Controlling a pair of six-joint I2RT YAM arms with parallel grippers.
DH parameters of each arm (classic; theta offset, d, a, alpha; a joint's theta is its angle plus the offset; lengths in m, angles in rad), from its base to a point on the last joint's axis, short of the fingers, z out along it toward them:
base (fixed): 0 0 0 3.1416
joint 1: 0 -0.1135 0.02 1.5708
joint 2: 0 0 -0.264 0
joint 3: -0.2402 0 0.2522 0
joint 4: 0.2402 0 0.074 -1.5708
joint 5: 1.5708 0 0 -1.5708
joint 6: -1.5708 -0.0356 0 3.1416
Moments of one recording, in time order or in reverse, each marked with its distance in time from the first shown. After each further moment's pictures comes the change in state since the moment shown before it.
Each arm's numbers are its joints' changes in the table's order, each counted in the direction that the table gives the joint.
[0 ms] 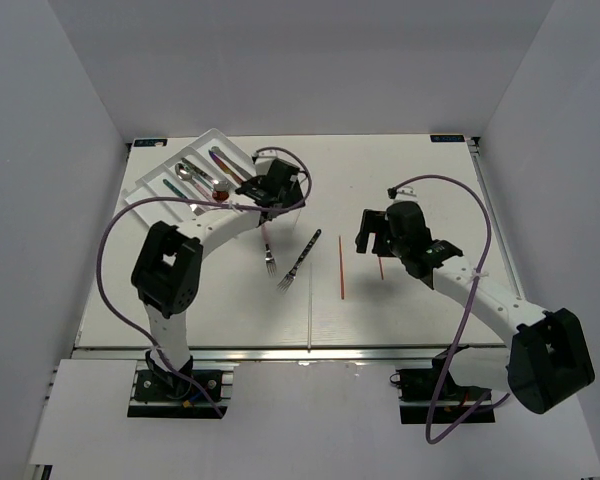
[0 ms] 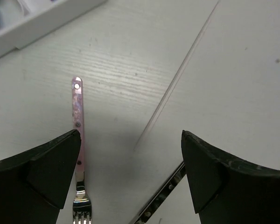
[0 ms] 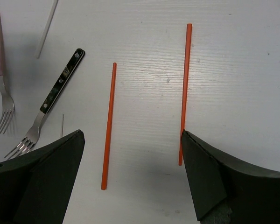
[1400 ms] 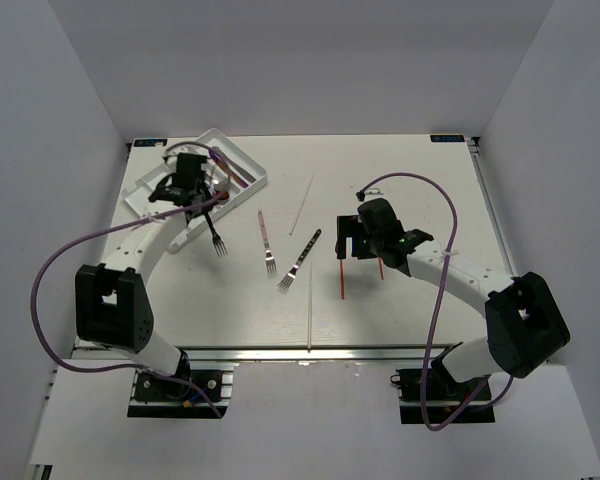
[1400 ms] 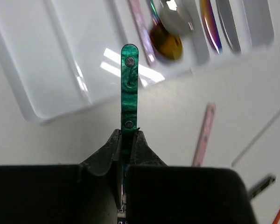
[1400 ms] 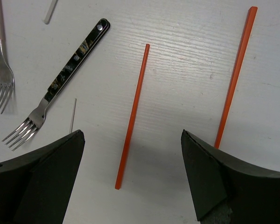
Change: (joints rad) left arm -0.328 -0.364 0.253 0.156 0.129 -0.153; right arm -0.095 0.197 -0.108 0.029 -0.036 0.025
